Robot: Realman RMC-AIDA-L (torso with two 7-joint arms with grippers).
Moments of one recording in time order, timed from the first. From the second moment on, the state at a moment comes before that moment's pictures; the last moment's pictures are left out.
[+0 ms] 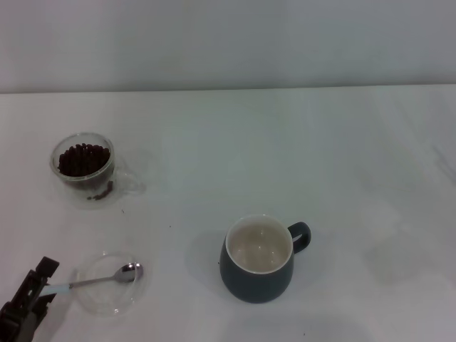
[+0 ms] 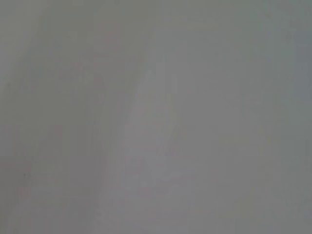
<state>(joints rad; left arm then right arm) -0.18 -2.09 0.94 -0.20 0.94 1.54 -1.45 0.35 1.84 -1.74 0.00 0.06 -1.47 0.25</state>
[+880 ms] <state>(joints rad) -0.18 -2.09 0.94 -0.20 0.94 1.53 -1.48 0.34 1.85 -1.73 0.00 0.07 -1.47 0.24</state>
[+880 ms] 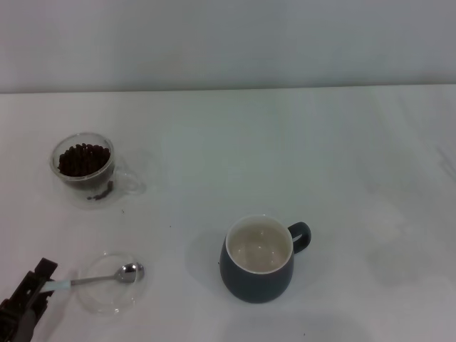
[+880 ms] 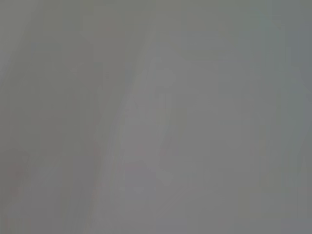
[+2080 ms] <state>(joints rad) -0.18 -2.09 0.94 -0.19 0.94 1.50 -1.51 0.29 1.87 -1.73 0.00 0.08 -1.53 0.21</state>
